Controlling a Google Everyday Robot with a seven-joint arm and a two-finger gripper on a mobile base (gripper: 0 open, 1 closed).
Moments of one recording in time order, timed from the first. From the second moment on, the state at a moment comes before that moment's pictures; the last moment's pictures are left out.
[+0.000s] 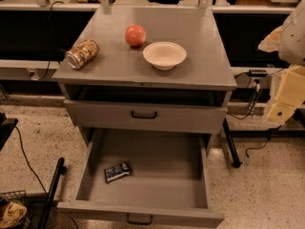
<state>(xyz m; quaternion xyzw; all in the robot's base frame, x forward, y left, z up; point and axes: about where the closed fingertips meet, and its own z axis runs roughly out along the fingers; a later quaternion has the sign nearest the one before) 0.438 -0.217 0.976 -0.60 0.78 -0.03 0.16</state>
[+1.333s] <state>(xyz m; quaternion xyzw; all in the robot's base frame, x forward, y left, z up) 0.451 -0.108 0.853 -0.75 0.65 -0.06 0.11</state>
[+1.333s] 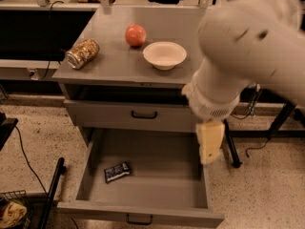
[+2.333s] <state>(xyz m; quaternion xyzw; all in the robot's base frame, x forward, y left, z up) 0.453 -0.085 0.815 -0.77 0.63 -0.05 0.12</state>
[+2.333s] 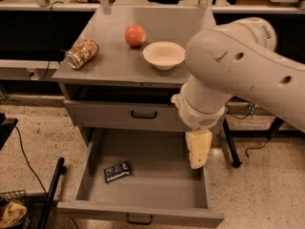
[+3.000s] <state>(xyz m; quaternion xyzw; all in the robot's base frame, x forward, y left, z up) 0.468 0.008 0.733 -0.82 0.56 -0.04 0.11</state>
